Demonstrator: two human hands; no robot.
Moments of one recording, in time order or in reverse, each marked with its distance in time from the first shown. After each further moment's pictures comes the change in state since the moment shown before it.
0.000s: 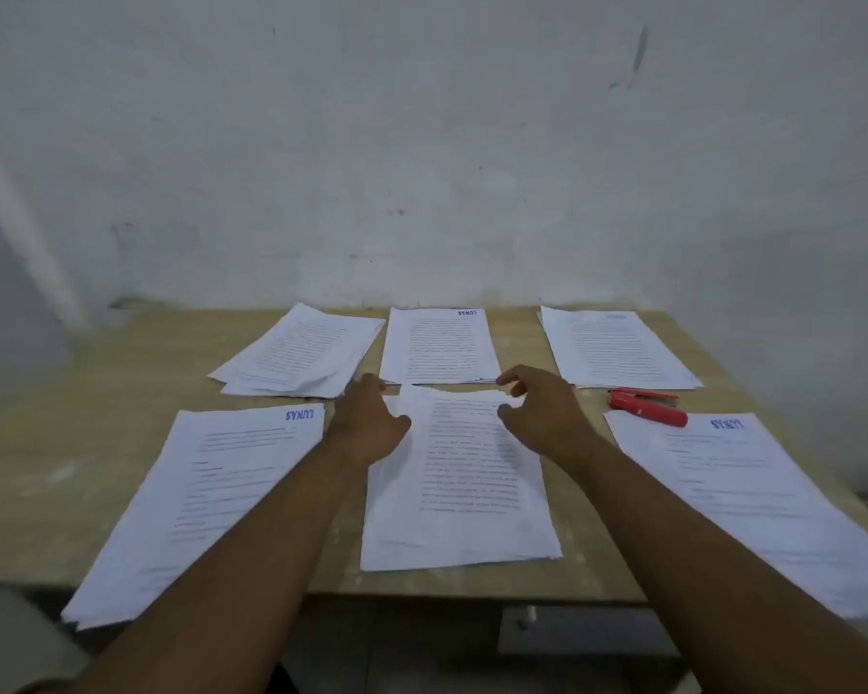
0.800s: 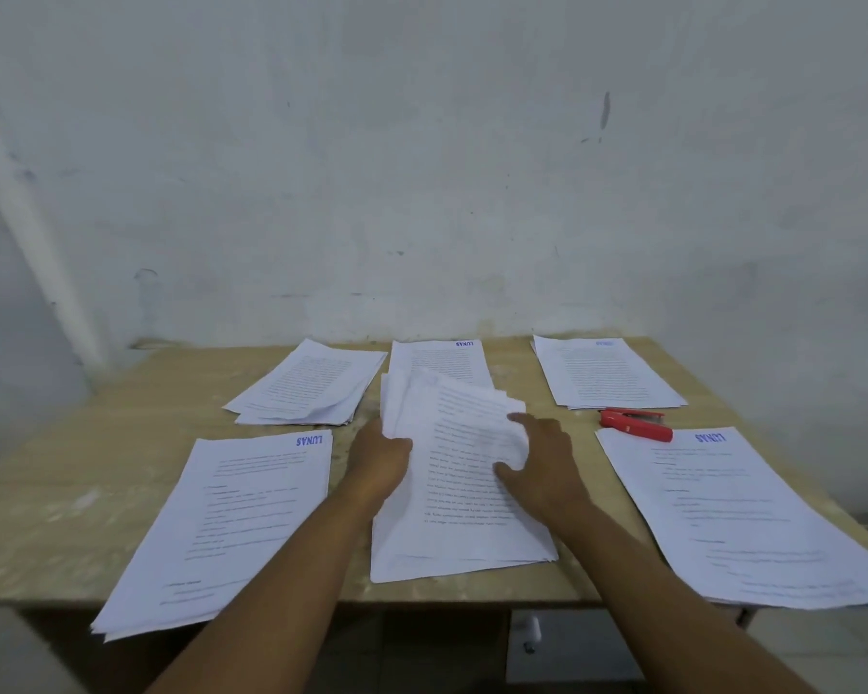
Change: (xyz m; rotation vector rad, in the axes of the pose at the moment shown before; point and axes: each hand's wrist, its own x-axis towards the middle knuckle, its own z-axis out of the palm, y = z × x) left_hand -0.054 0.018 -0.008 -0.523 -0.025 -0.107; right_hand -0.060 0.016 0.018 0.041 0.043 0.023
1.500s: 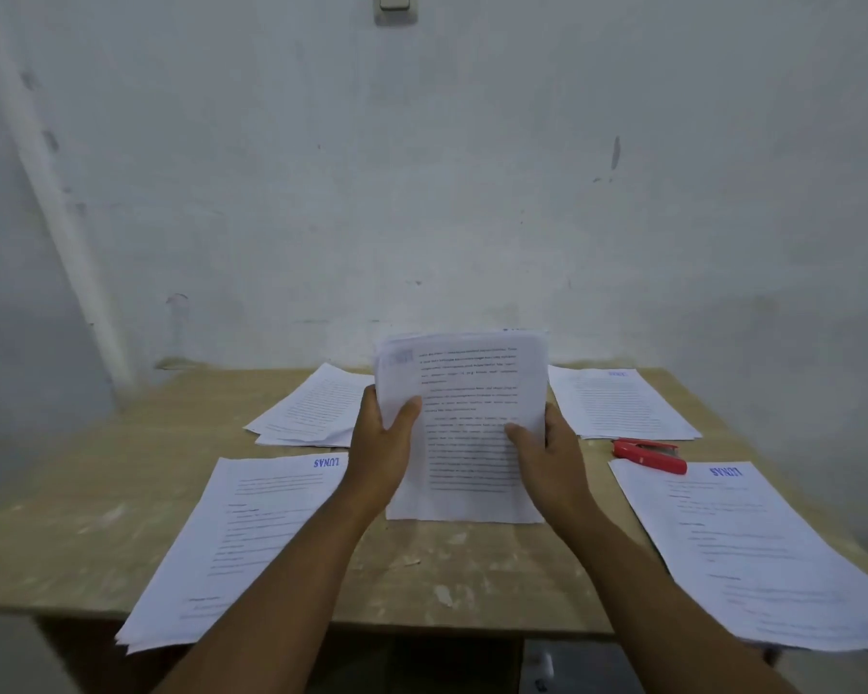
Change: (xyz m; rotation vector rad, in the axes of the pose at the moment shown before) left_hand -0.023 0.043 -0.023 -0.316 0.120 0.290; right_hand -0.013 -0.077 -0.036 0.642 0.155 -0.016
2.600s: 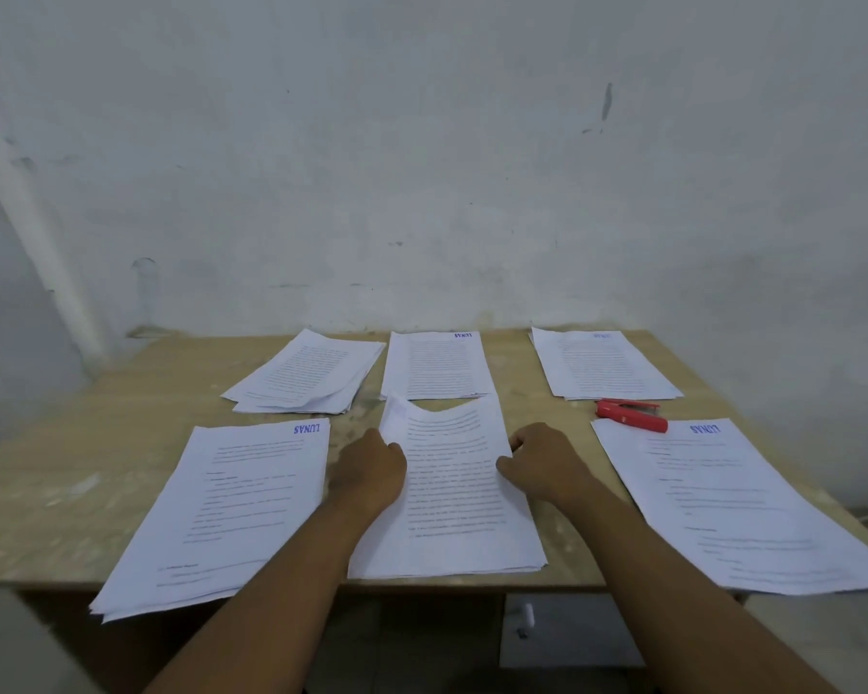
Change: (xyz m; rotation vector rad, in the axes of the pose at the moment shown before) left_hand -0.002 -0.082 0.004 0.976 -0.128 -0.215; right_hand 0.015 0.056 -0.020 -0.744 -0.298 0.219
